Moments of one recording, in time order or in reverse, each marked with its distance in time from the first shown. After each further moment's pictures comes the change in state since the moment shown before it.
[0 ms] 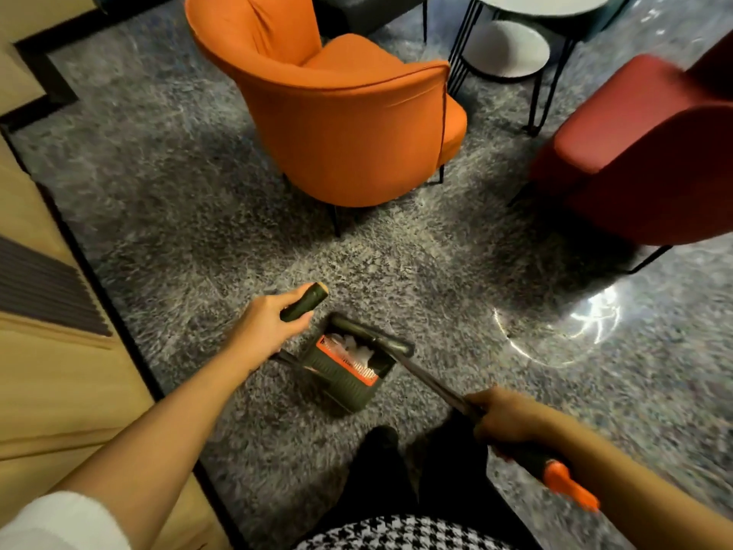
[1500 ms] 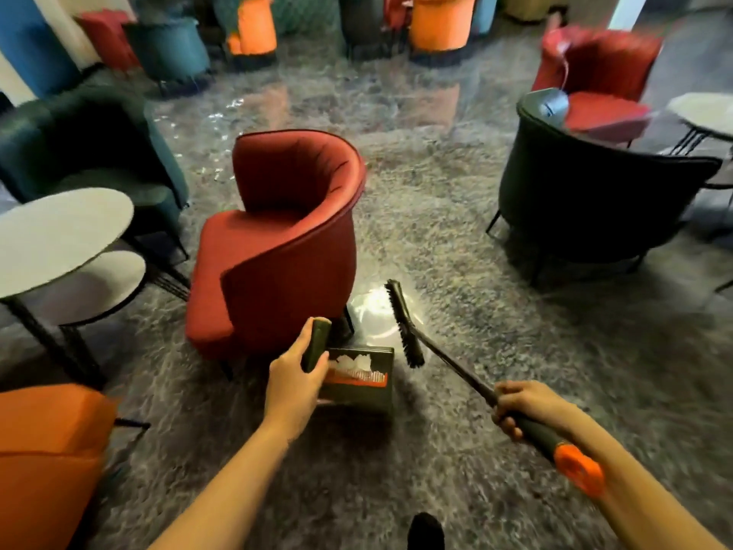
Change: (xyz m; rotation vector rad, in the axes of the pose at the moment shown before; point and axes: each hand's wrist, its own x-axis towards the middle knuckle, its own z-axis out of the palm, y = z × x) left_hand 0.101 0.559 0.418 -0.209 -0.426 0.711; right_hand -0.186 0.412 -0.254 1.618 0.790 -0.033
